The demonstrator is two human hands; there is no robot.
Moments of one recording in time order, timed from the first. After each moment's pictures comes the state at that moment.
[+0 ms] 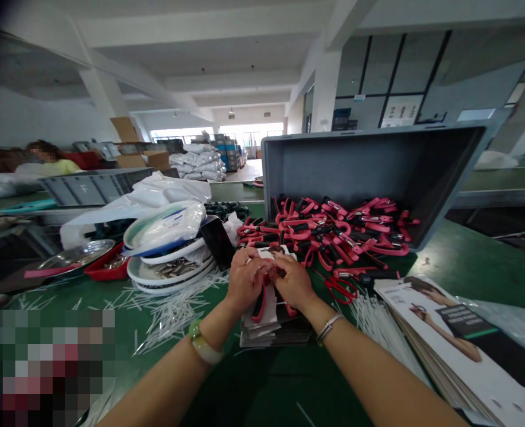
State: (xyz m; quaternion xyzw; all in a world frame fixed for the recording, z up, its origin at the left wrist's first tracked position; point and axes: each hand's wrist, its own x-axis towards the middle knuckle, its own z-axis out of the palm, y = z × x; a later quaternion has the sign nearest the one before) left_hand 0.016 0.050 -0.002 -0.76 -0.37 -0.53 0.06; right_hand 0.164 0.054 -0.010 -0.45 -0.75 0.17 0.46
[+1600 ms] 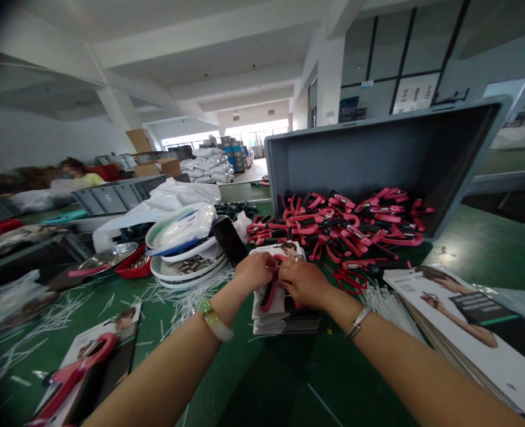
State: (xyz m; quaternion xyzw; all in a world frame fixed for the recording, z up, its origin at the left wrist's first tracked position) left_hand 0.023 0.041 0.042 -0.75 -0.63 -0.16 -0.10; right_hand 0.179 0.022 0.023 -0.34 -0.91 -0.02 0.24
